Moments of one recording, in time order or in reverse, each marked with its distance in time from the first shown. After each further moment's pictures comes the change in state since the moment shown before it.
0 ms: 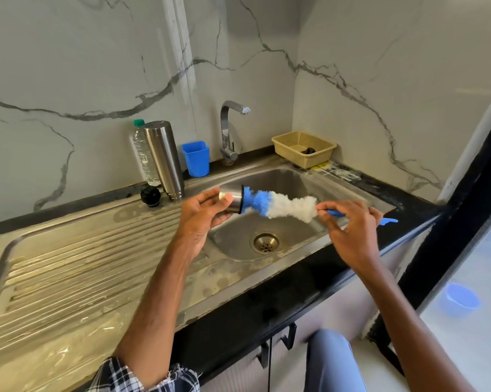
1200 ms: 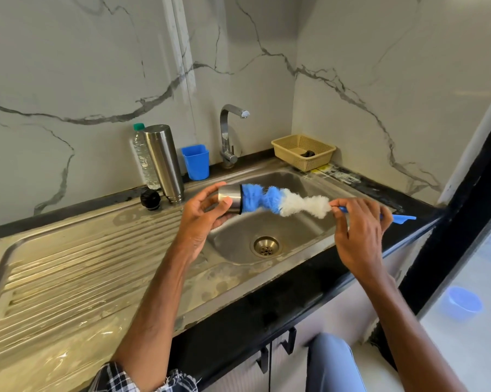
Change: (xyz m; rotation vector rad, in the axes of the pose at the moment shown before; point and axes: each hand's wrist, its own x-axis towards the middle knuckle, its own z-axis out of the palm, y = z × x) left_hand -0.004 0.002 0.003 0.050 -0.089 0.091; right_hand -0.002 0.009 0.003 -0.245 0.110 -0.054
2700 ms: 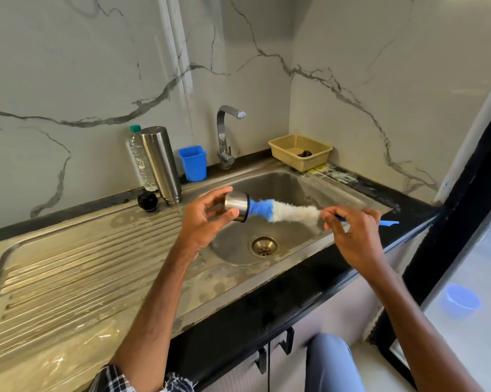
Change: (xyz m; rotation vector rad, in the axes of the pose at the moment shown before) left_hand 0.003 -0.004 -0.006 0.368 -0.079 0.193; right_hand 0.005 0.018 -0.010 0.204 -0.213 -0.005
